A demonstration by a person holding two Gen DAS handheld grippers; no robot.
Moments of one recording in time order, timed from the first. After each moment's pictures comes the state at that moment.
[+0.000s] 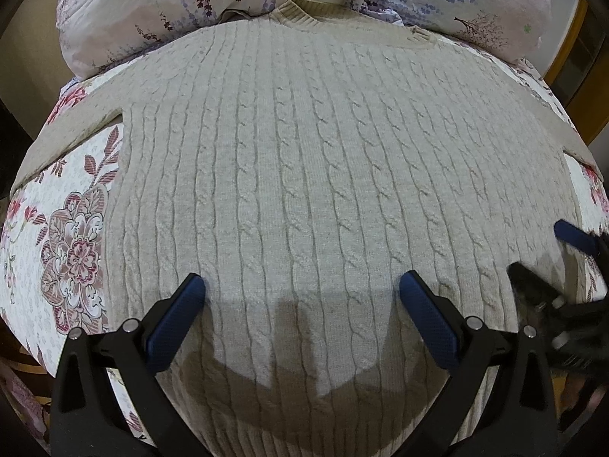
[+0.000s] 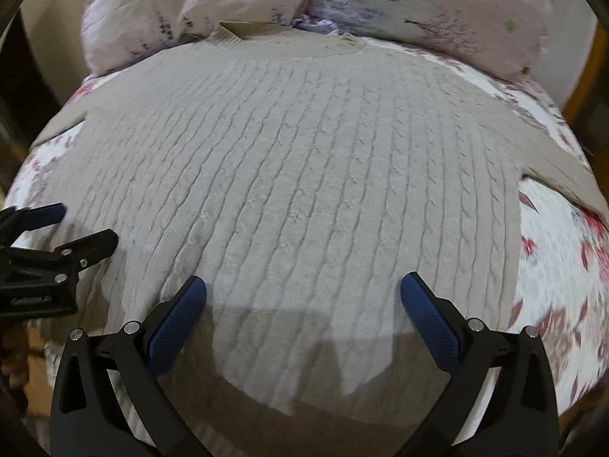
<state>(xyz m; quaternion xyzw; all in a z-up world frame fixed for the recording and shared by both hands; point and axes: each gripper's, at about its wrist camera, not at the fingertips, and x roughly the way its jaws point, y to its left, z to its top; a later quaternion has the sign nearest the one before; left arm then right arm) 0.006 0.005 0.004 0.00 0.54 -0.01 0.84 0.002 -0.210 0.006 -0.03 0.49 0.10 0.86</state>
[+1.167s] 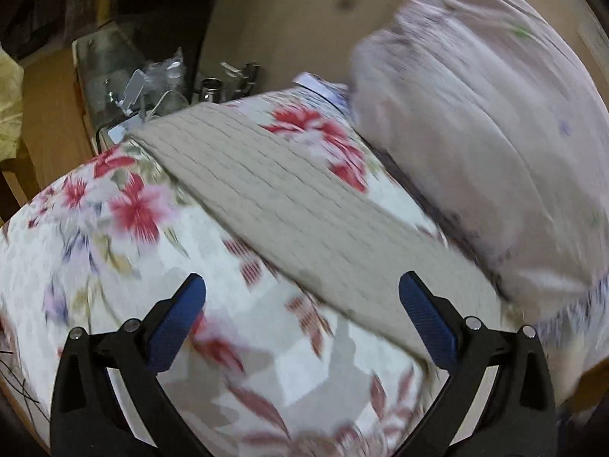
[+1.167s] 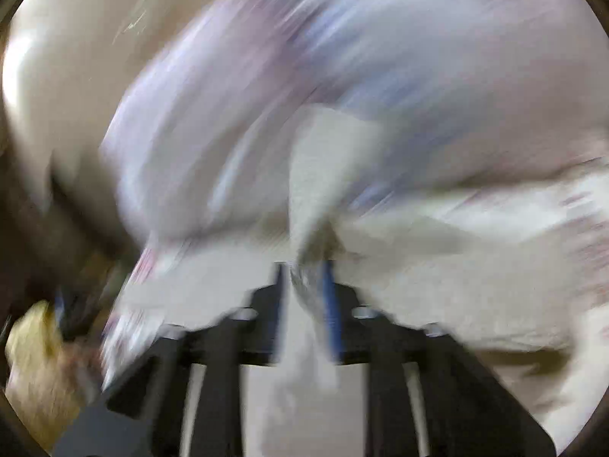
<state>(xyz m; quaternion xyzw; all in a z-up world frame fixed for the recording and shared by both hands) 0.058 0.341 0.036 -0.35 0.37 0.23 0.83 0.153 -0.172 0.084 0.14 0.40 0.24 0.87</state>
